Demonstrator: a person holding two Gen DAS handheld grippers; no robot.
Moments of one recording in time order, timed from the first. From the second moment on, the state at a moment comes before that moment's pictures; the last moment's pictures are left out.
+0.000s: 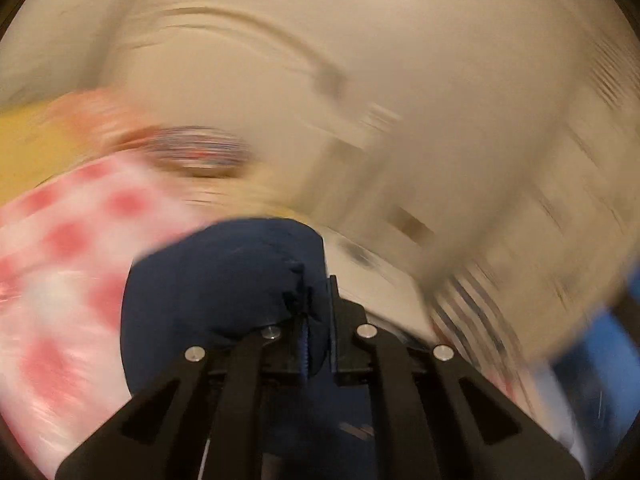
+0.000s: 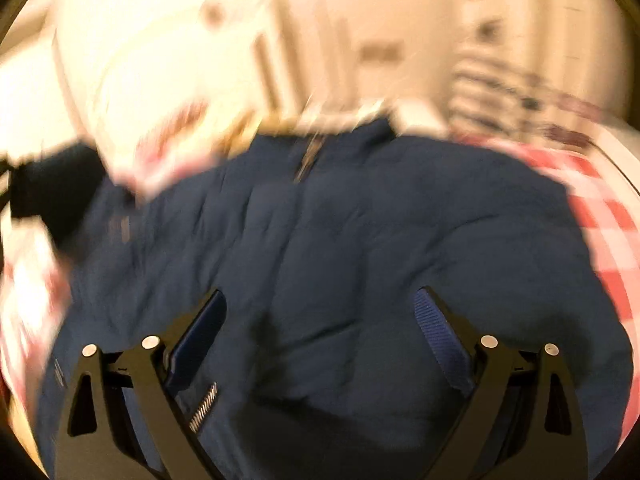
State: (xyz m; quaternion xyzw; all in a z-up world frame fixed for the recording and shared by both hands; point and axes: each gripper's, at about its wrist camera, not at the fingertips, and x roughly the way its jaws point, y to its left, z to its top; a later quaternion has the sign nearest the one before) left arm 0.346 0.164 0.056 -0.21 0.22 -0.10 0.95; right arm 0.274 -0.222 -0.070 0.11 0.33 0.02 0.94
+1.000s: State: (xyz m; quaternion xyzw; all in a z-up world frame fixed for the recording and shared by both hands) left arm 0.278 0.068 -0.039 -0.06 0.34 0.02 0.94; right arm 0.219 -0.324 -0.059 0.31 0.18 -0.10 0.93
